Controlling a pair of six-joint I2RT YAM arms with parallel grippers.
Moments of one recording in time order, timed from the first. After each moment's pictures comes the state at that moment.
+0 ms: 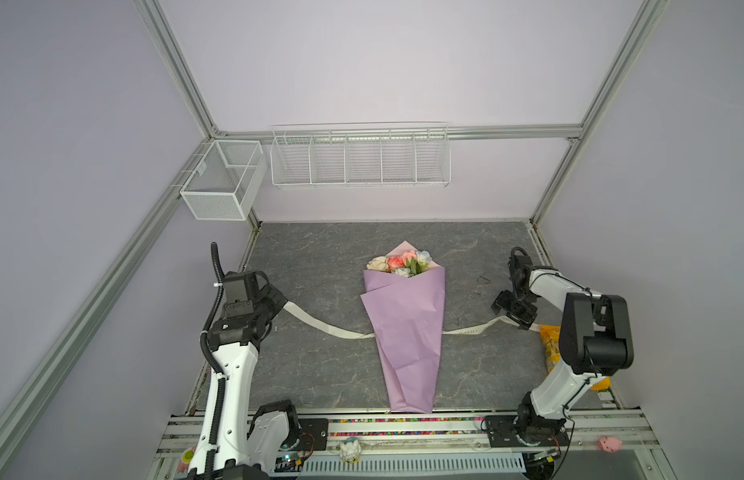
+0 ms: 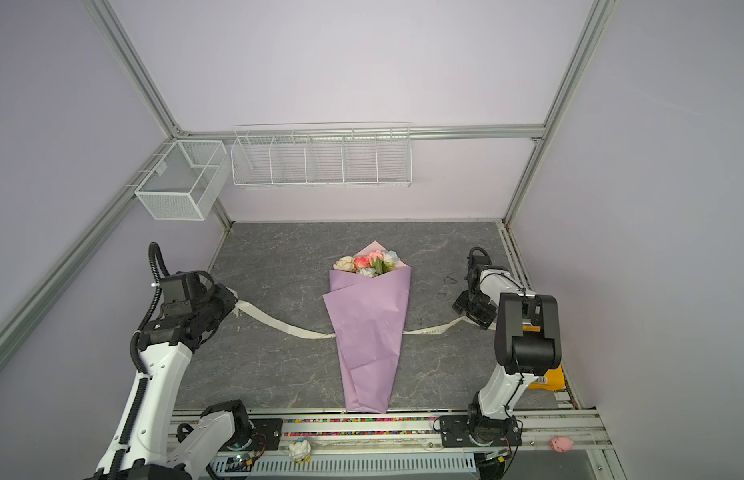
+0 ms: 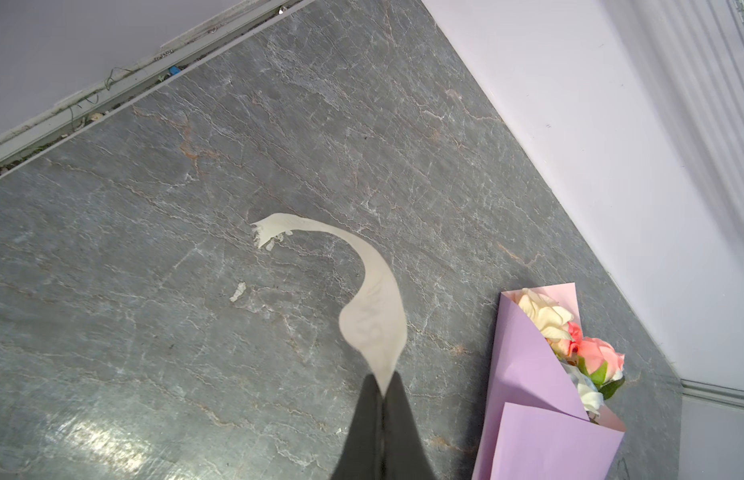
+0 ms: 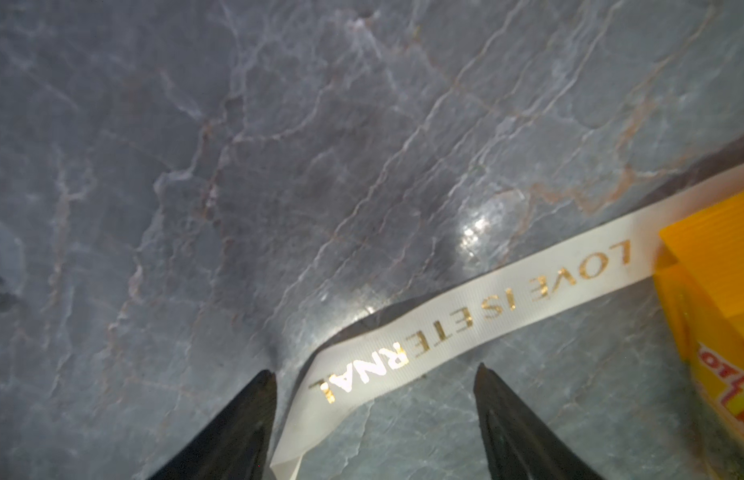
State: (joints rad) left arm 0.14 0.93 0.88 -0.69 0.09 -0.67; right arm -0.05 1.77 1.10 -0.86 0.07 0.67
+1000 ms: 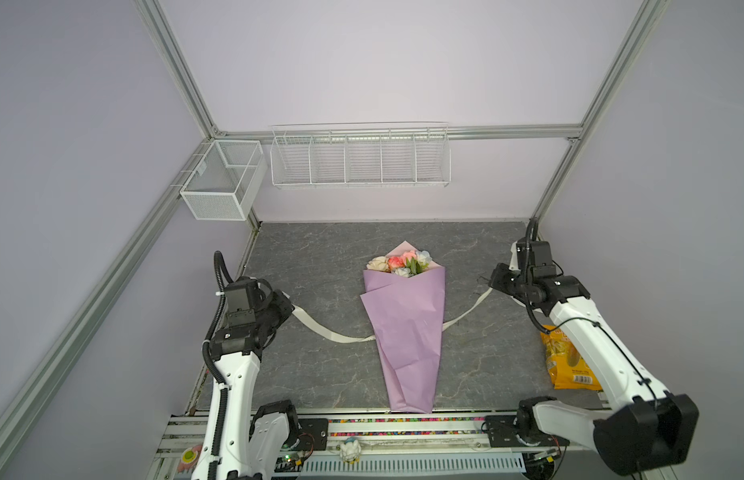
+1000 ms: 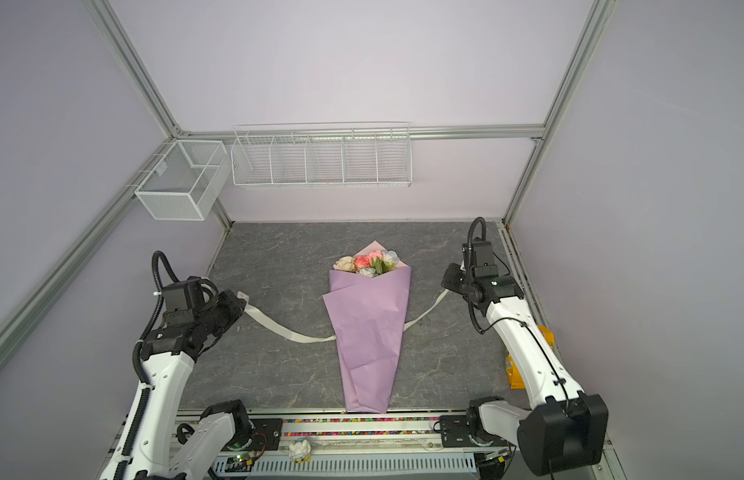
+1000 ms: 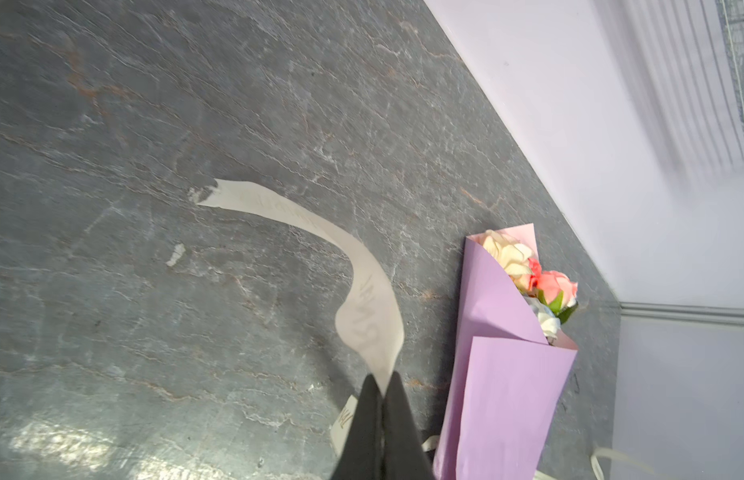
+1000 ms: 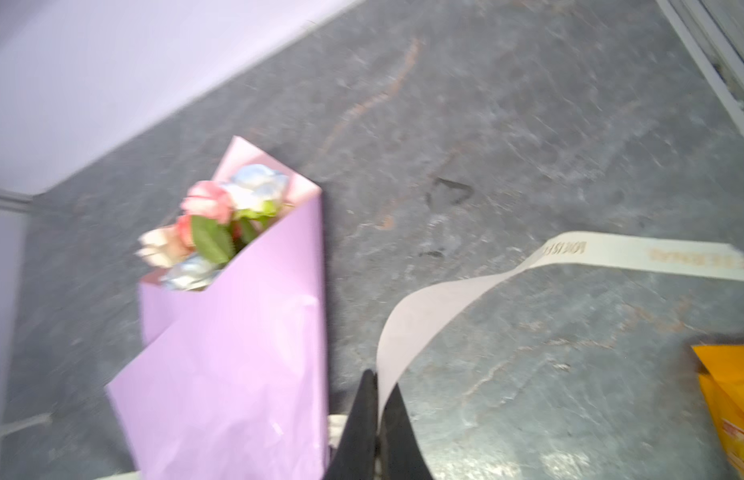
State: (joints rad) left arm 0.14 0.87 0.80 -0.67 0.30 -0.65; right arm 0.22 1.17 1.09 -0.69 -0.04 0.50
